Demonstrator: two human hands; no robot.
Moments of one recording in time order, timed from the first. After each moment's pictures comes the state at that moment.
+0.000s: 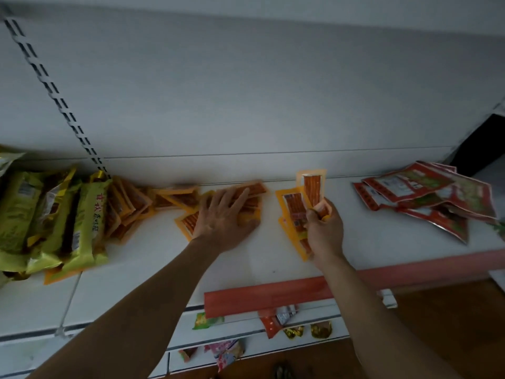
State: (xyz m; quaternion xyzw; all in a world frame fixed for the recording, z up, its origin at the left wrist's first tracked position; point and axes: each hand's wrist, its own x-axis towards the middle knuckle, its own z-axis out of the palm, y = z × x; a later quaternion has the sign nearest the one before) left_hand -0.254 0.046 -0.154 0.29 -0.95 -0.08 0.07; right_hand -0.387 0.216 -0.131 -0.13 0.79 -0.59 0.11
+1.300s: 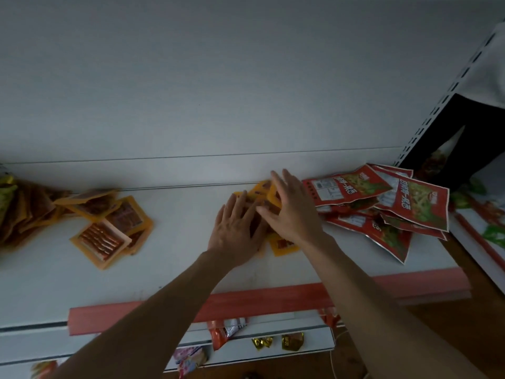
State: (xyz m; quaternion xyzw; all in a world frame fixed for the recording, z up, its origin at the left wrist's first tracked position) left_hand -0.427 0.200 -0.153 0.30 -0.93 -0.19 0.08; right_hand -0.563 0.282 -0.116 -0.50 0.83 -0.23 0.01
